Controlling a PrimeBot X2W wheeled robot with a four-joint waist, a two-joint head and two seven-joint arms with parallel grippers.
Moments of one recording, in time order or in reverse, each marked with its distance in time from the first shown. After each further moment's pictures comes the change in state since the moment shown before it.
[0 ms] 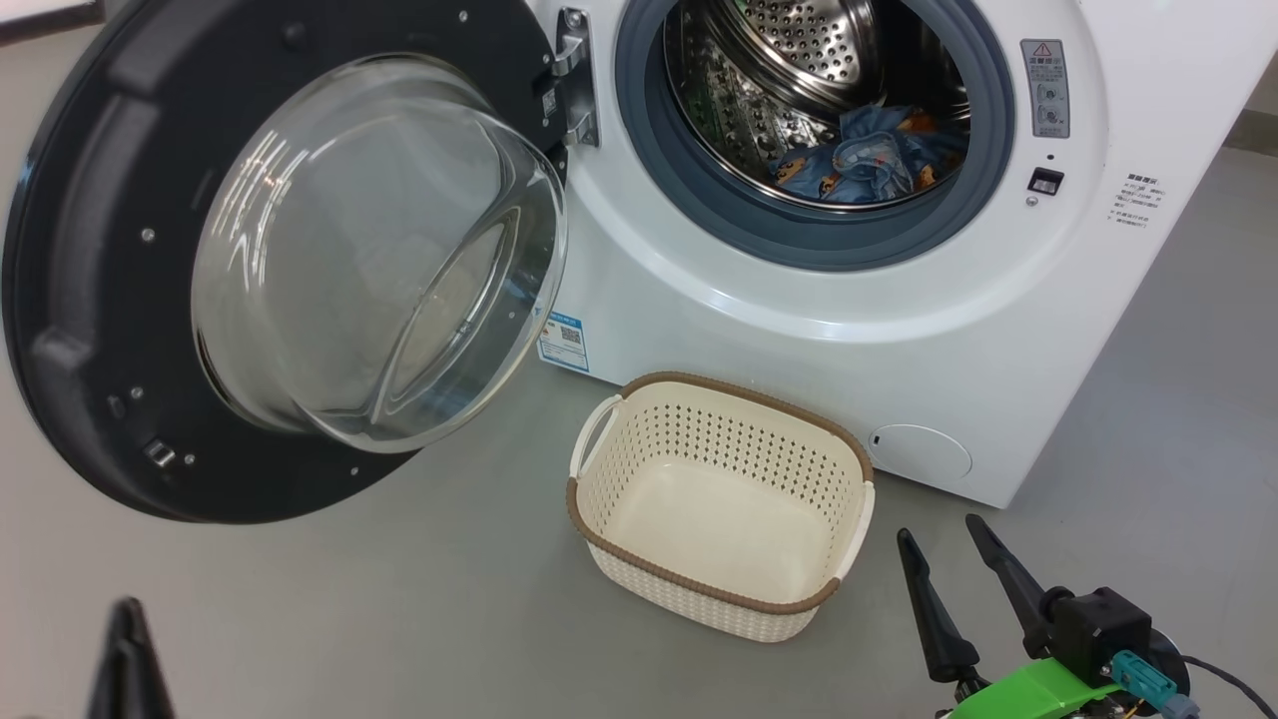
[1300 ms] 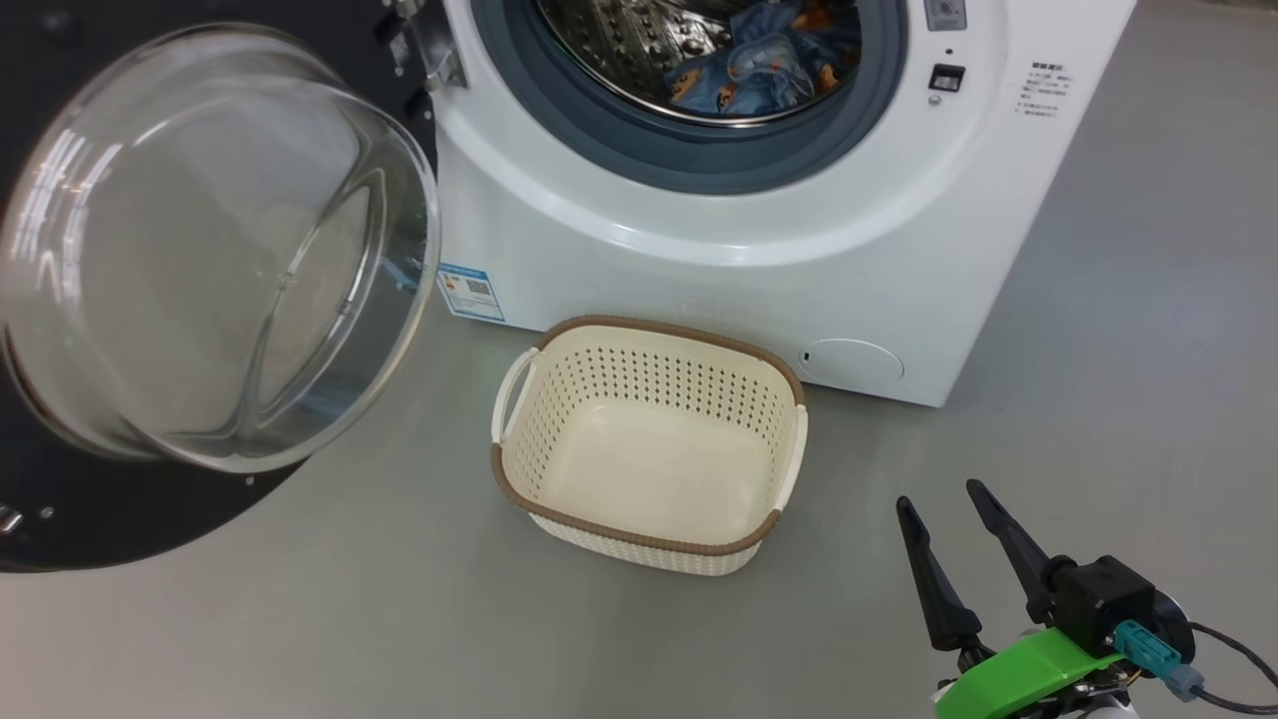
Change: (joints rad) left arm -0.763 0.414 0.654 0.687 -0.981 -0.122 0.453; right arm -0.047 -0.025 0.019 -0.006 0.000 0.000 0.001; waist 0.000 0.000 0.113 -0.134
